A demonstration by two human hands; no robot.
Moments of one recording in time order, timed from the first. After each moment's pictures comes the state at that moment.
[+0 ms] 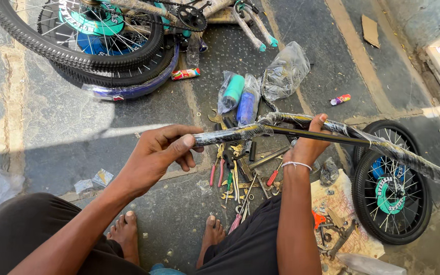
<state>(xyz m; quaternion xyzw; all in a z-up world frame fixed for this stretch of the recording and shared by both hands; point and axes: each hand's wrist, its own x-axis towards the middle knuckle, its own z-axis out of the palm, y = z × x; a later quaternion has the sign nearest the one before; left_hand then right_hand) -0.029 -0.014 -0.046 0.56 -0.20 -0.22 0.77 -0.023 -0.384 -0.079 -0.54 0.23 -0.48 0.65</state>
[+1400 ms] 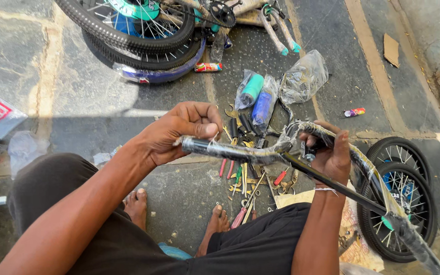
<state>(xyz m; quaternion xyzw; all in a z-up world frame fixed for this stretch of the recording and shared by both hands) -0.031 0.005 -0.025 0.32 -0.26 -0.35 0.84 -0.105 -0.361 -0.027 -0.59 -0.06 -0.19 0.78</state>
